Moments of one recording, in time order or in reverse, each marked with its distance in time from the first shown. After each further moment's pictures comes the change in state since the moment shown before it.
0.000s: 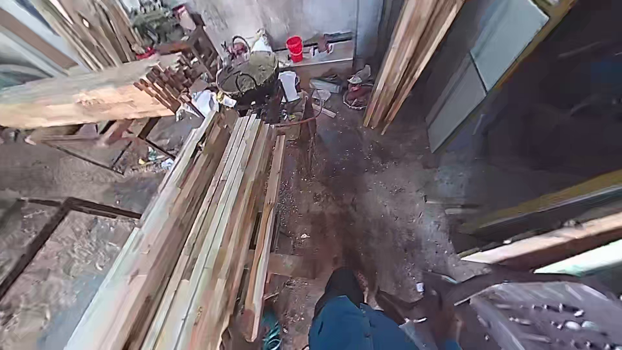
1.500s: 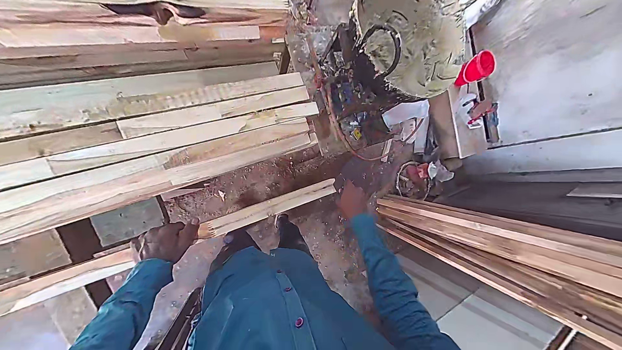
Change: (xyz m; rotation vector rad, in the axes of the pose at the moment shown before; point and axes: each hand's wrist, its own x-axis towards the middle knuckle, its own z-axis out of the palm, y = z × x) left_hand 0.286 0.330 0.055 -0.336 -0.026 -0.349; right_hand 0.406 -0.768 0.327 -1.272 -0.824 -0.984
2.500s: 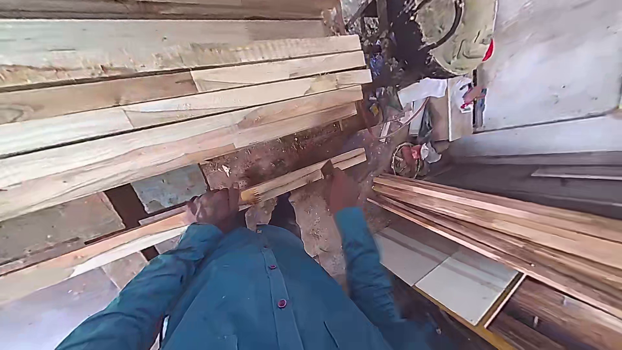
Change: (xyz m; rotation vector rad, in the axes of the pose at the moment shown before) left_hand -0.008 -0.005 -0.014 -0.007 -0.087 0.022; right_hand -0.108 -0.130 0.083 -0.004 0.079 -0.027
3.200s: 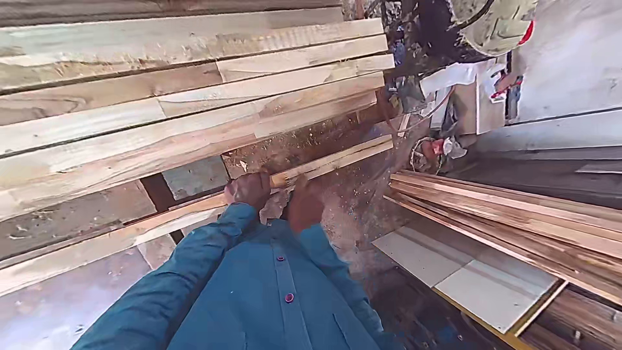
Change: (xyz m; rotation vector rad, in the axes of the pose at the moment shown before) left_hand 0.021 0.032 0.003 0.027 -0.014 -0.019; right_hand -0.067 -0.078 0.063 -0.021 0.004 -0.104
